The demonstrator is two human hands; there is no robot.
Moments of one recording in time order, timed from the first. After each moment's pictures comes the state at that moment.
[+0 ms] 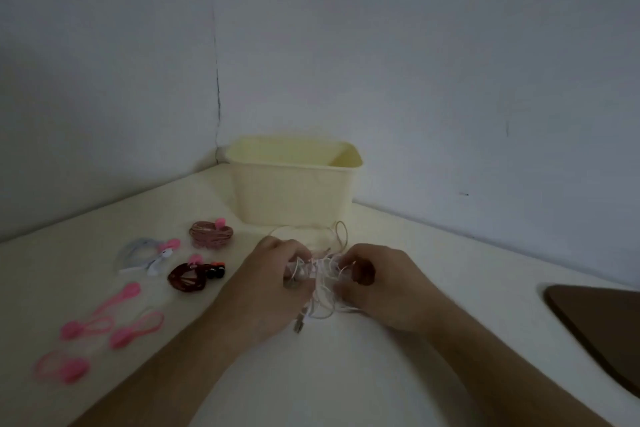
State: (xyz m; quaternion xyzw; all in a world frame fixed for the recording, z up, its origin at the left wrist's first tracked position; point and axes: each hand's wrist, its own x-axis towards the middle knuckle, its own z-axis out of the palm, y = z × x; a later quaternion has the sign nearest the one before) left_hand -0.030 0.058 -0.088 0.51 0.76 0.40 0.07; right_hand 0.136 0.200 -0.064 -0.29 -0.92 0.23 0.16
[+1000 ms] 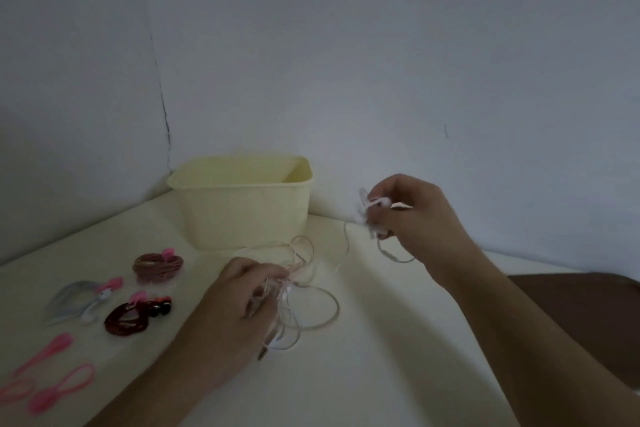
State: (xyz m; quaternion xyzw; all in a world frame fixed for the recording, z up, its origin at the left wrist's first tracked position) left_hand -0.013 0.069 -0.090 0.56 0.70 0.44 0.05; right_hand 0.186 0.251 0.004 -0.28 -0.74 0.42 0.45
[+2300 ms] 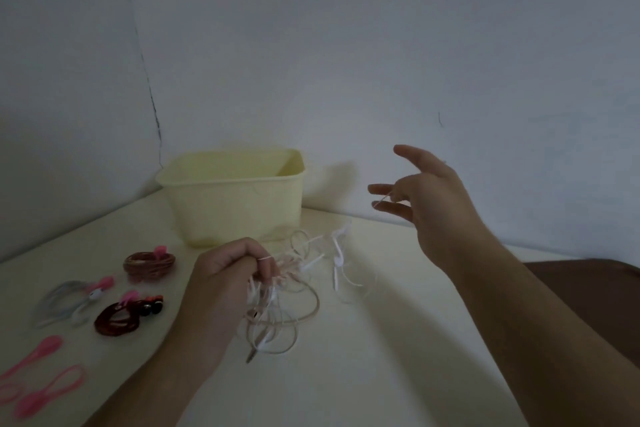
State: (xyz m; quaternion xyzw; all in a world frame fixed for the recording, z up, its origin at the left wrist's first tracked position) left_hand 0.008 0.084 -0.055 0.40 0.61 0.66 0.17; right_hand 0.188 0.254 0.019 -0.32 -0.57 0.57 0.50
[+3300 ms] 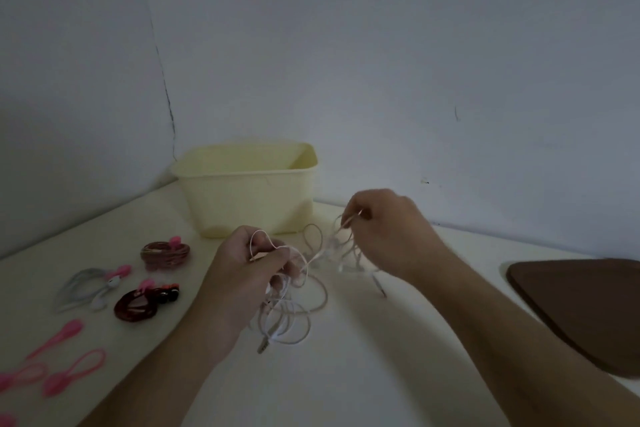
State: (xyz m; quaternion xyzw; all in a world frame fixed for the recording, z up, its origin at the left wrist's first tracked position) left_hand 0.004 0.088 -0.057 0.33 0.60 0.67 0.26; right_hand 0.157 0.222 -0.003 -0.38 -0.85 0.24 0.26
